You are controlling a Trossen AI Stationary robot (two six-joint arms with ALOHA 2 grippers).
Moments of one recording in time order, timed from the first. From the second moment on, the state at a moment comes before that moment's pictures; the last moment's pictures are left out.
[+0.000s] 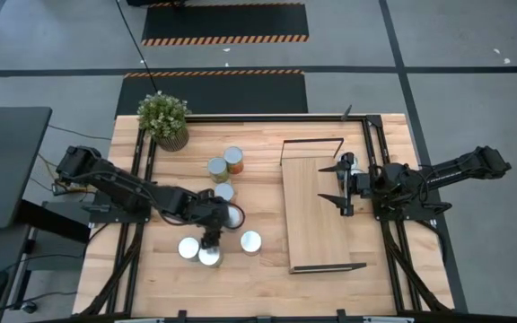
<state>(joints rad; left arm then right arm) -0.32 1.47 0.91 -0.55 -0.19 -0.43 0.14 0.60 0.15 0.61 0.18 -0.28</state>
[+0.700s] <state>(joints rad) -0.28 1.53 0.91 -0.39 -0.25 -0.40 0.14 0.61 0.15 0.64 0.15 -0.28</state>
